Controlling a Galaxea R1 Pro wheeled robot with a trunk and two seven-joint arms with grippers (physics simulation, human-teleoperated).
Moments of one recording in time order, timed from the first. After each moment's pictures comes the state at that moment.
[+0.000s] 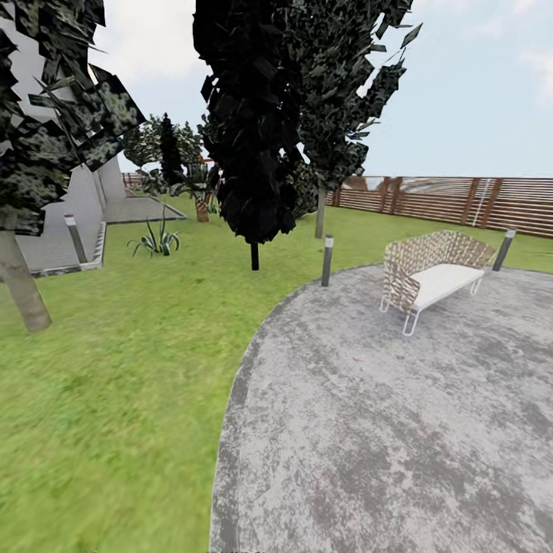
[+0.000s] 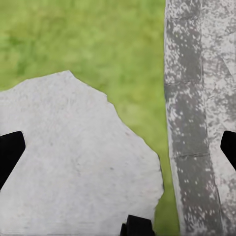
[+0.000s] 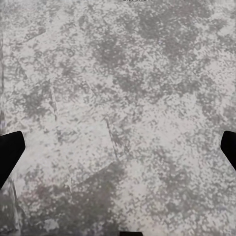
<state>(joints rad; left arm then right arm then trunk) -0.10 0.06 0.21 -0.38 0.00 -0.18 0.00 -0.03 0.01 0.01 -0.52 0.01 -0.19 0.00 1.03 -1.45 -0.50</state>
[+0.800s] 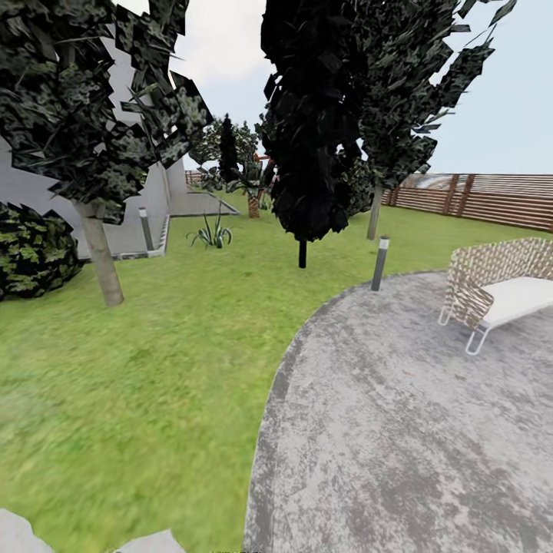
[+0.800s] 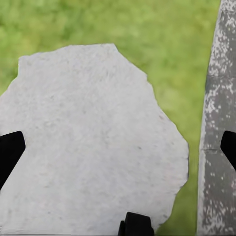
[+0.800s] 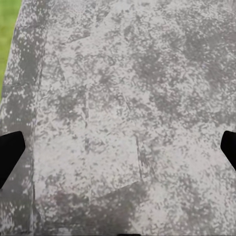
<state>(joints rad) -0.10 0.06 0.21 -0.38 0.00 -0.18 0.00 -0.03 0.00 0.00 -0.53 0.01 -0.20 -0.01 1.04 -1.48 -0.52</state>
